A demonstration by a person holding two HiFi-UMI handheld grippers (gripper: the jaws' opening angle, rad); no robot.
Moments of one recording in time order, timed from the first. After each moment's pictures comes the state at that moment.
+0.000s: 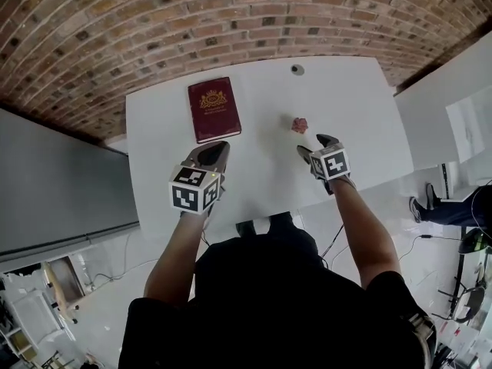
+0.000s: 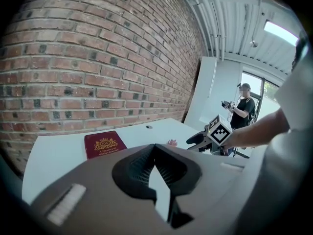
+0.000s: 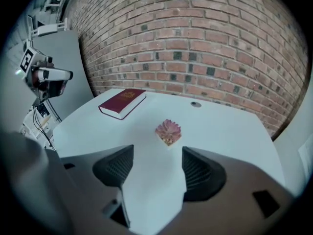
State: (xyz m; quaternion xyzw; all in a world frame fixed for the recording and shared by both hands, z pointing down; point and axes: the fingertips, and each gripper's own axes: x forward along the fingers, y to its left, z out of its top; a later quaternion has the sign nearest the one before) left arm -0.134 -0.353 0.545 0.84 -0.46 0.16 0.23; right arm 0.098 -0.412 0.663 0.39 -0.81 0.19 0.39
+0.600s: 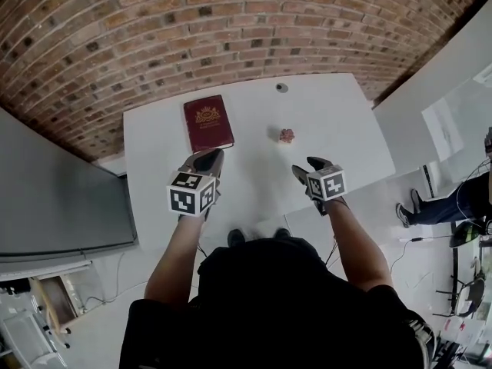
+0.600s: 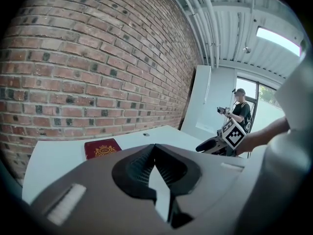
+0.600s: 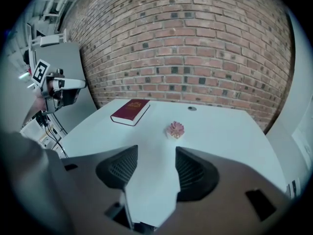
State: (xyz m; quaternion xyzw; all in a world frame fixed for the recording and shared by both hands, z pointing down) left arm -0.144 -0.338 0.514 0.86 -0.46 0.12 0.21; right arm 0.100 -0.348 0.610 0.42 -0.81 0.20 0.34
